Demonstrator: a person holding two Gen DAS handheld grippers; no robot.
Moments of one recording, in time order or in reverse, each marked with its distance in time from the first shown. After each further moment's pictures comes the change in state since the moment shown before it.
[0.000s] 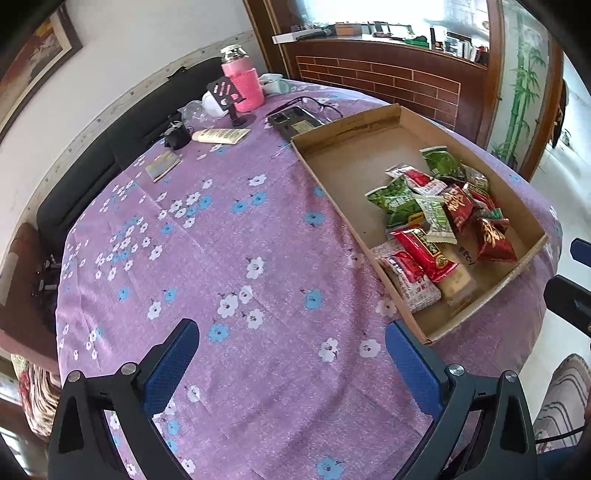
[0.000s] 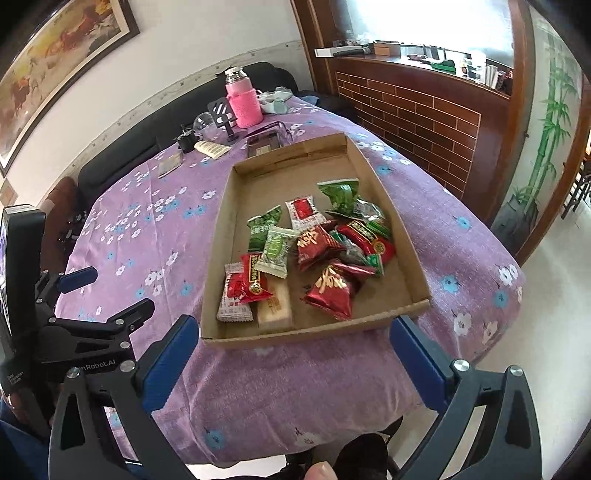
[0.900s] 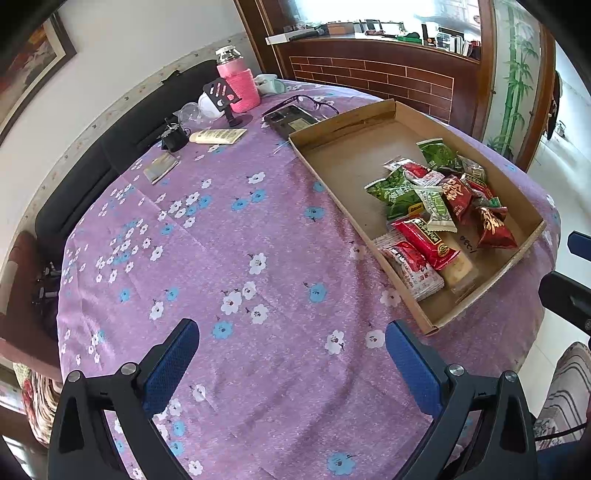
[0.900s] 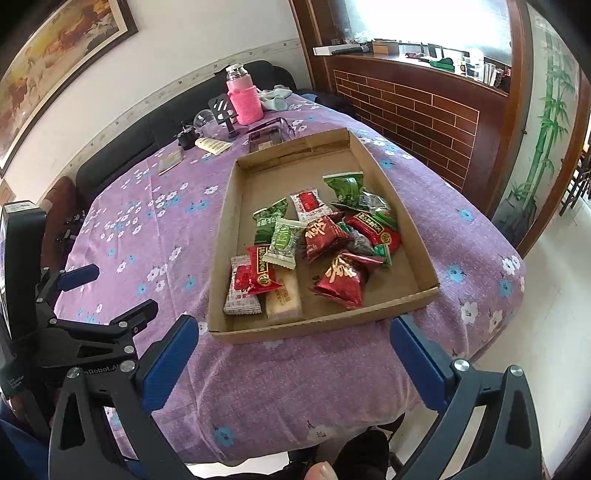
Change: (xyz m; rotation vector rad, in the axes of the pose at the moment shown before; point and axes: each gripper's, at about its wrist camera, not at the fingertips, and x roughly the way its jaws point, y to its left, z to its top) left arm 0.000 0.005 -0.007 0.026 -0.005 0.003; right arm 0.003 0.012 -0.005 -0.002 0.004 -0.004
